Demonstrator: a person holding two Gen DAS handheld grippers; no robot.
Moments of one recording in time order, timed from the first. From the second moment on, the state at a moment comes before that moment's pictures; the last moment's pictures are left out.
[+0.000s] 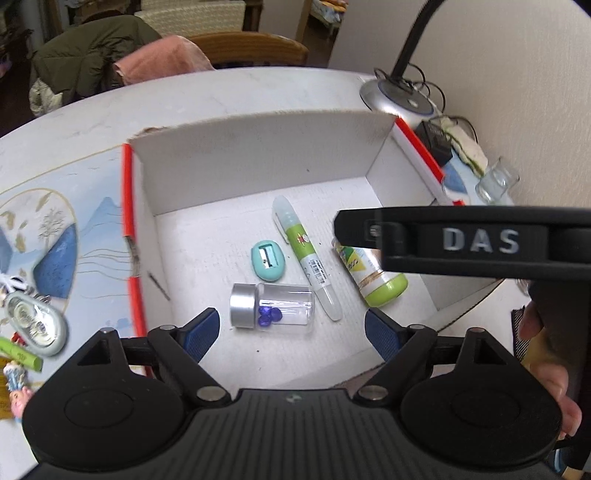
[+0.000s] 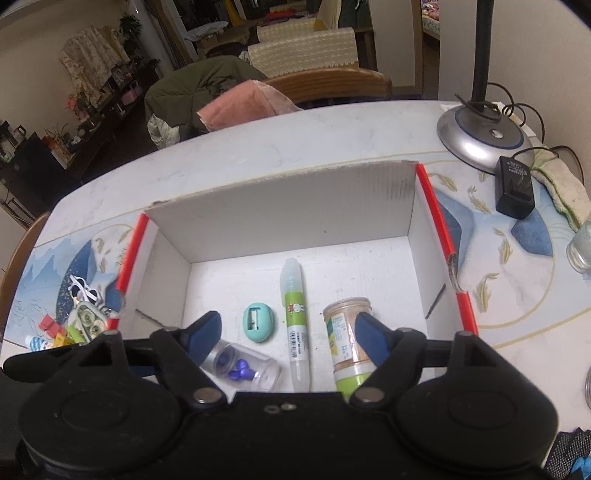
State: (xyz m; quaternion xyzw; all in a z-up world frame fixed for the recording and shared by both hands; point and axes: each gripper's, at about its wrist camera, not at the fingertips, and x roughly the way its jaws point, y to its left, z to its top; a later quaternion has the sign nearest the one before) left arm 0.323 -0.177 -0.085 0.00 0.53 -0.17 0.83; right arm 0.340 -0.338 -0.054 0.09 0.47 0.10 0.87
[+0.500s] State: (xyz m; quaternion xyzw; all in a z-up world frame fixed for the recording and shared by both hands) left arm 0.273 -0.126 -0.051 -0.06 0.47 -0.15 0.87; right arm 0.289 -0.339 -0.015 0.12 0.42 0.13 0.89
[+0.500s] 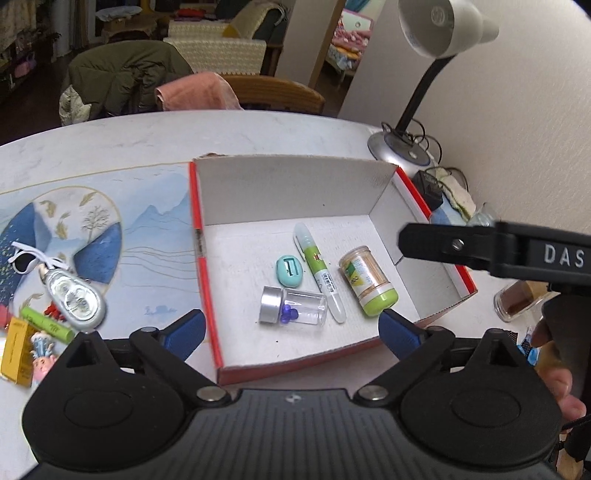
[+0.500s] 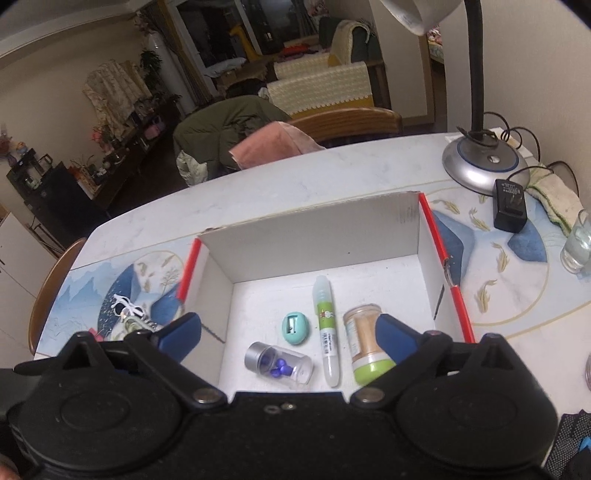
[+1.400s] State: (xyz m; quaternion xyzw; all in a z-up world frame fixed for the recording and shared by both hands) left arm 0.178 0.041 -0.036 -0.07 0.36 -0.04 0.93; right arm 0.214 -0.230 -0.009 0.06 0.37 0.20 0.90
